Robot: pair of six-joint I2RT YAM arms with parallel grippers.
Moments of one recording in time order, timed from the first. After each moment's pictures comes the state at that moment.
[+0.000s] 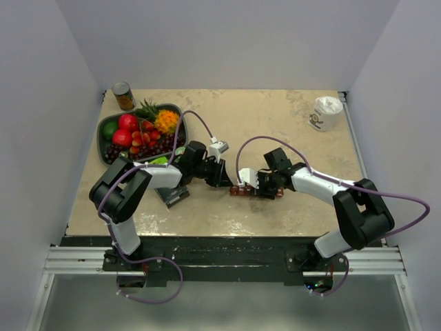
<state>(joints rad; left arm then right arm) -0.59 1.81 0.86 0.30 0.61 -0.37 0.49 1.50 0.76 -0.38 -0.34 -1.00</state>
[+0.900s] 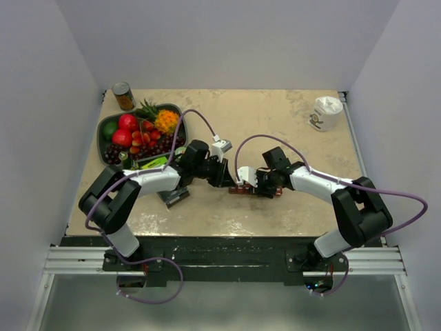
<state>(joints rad) -0.66 1.70 0.86 0.20 0.56 -0.37 0.50 1.52 0.77 -0.37 -0.33 -0.97</state>
